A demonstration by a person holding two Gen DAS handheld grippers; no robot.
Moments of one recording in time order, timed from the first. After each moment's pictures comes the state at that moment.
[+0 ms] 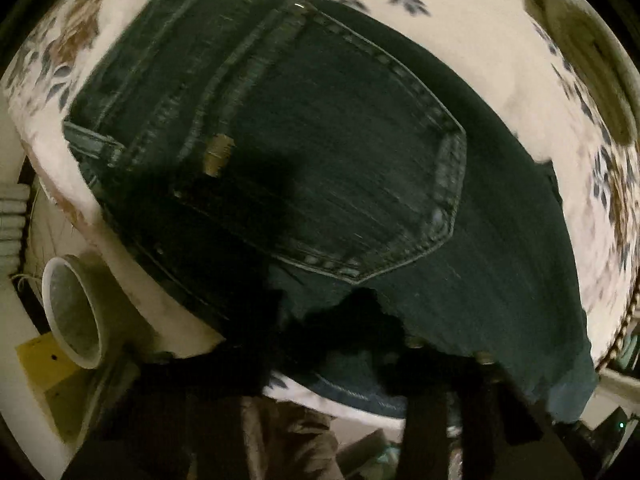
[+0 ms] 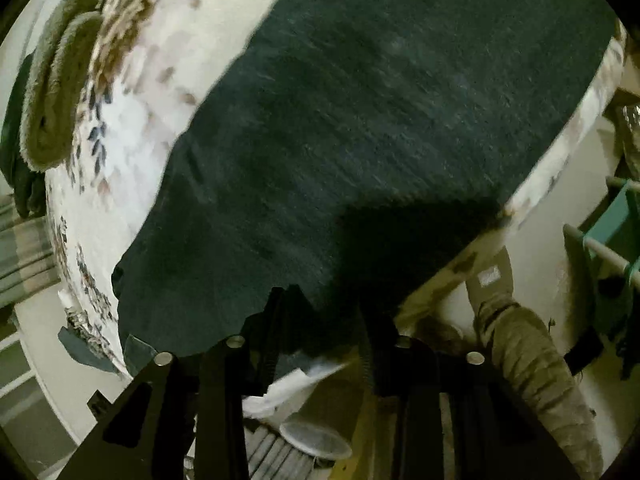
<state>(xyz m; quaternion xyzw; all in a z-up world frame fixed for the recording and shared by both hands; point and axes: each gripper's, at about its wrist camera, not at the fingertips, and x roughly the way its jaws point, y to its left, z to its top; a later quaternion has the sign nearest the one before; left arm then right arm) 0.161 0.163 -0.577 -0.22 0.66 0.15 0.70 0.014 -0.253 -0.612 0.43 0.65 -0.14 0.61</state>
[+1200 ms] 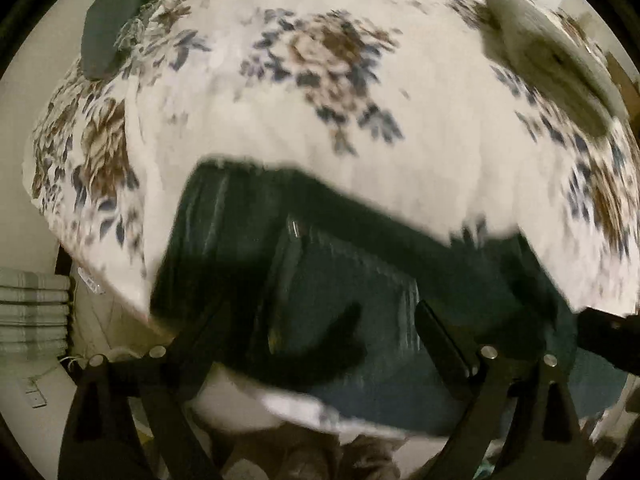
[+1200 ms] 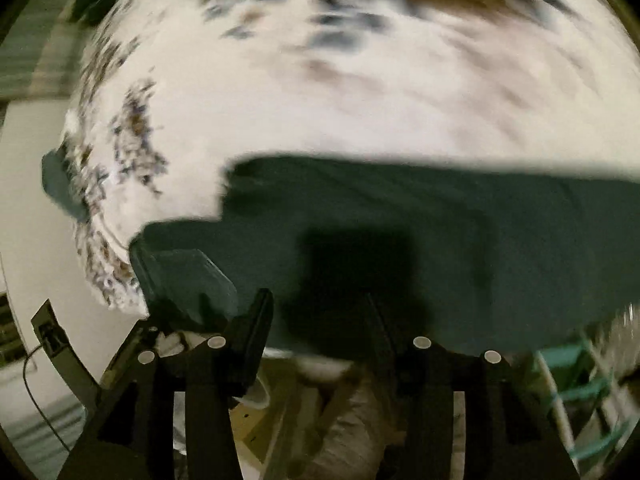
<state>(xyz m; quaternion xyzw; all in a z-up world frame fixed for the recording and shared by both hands) 0.197 0.187 -0.503 -0.10 0.62 0.15 0.77 0.188 -0.095 -0.539 0.21 0.73 0.09 0.64</state>
